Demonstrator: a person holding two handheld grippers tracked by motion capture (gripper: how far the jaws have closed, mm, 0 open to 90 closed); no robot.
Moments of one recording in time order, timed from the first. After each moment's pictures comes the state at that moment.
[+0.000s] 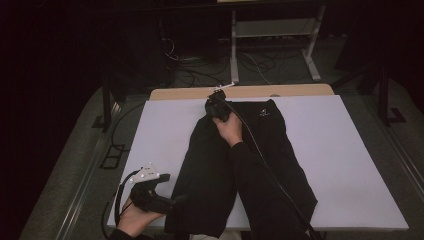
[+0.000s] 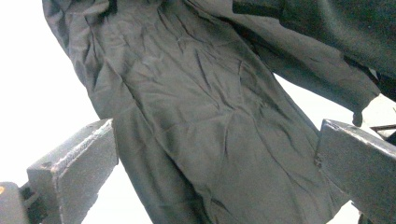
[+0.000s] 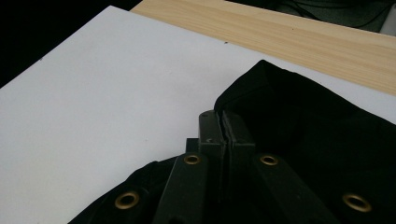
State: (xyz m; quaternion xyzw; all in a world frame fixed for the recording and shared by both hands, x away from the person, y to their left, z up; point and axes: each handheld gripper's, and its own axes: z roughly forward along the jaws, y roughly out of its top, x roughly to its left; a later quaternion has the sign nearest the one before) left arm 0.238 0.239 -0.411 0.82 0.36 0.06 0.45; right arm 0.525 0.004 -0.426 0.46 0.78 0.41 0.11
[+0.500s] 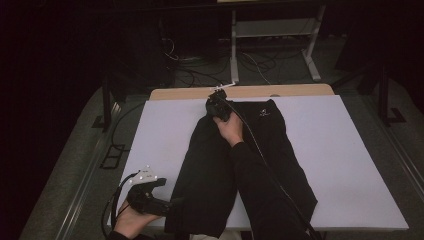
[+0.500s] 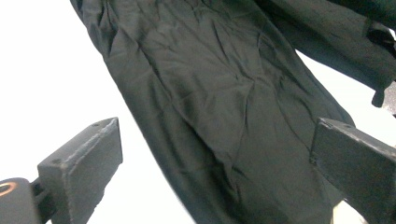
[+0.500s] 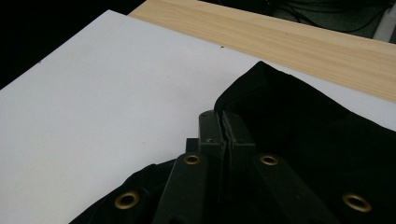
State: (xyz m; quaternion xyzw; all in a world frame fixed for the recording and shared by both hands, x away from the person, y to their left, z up) left arm 0.236 0.253 -0.423 0.83 0.37 0.06 0.42; right arm 0.524 0.002 -0.423 0.46 0.77 0.42 0.12
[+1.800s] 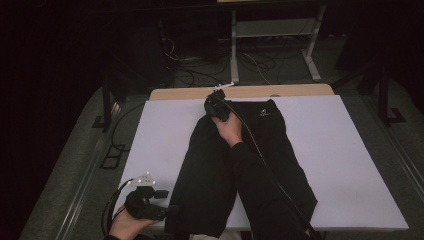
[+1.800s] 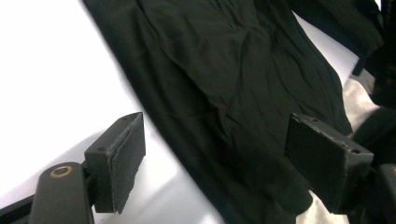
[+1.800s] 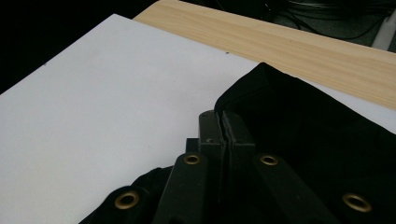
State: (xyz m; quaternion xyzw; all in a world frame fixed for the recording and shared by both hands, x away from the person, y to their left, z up) left arm 0.236 0.263 -0.441 0.84 0.38 -0.03 0.39; right arm 0.521 0.006 -0.420 0.45 0.77 0.42 0.13
